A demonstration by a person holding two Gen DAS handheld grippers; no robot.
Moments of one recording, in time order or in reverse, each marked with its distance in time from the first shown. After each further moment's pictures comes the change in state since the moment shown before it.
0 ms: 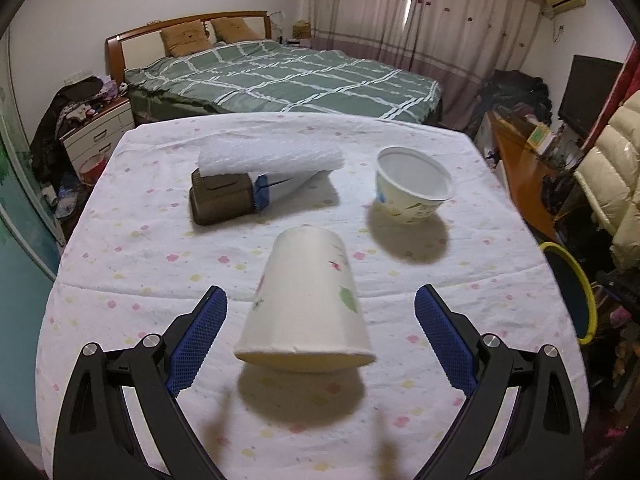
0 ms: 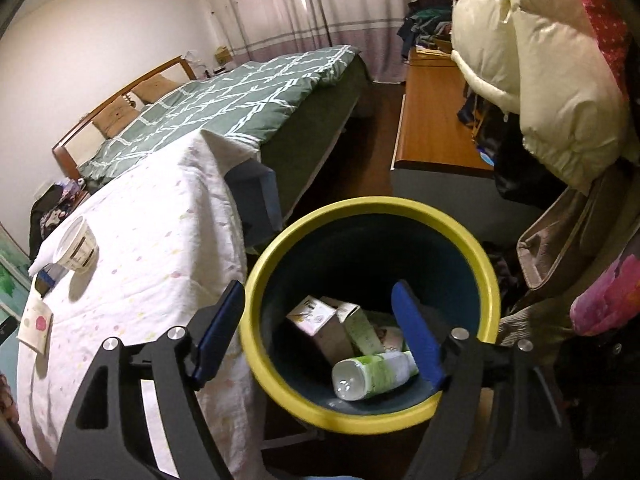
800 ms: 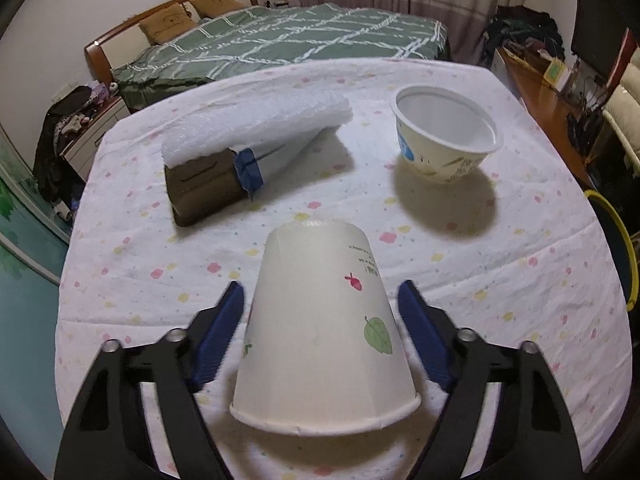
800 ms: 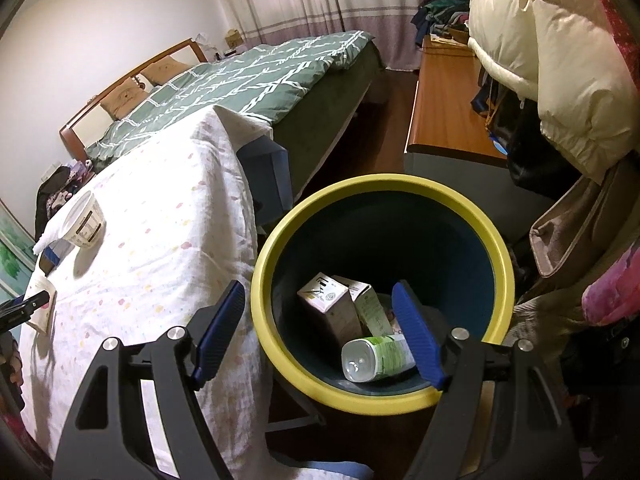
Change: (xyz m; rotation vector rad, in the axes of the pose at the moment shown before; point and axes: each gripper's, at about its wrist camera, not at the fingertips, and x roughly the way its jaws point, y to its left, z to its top) left arm 0.061 -0.014 0.015 0.145 0.181 0.084; right arm 0.006 0.004 -0.007 -0.022 0.059 0.018
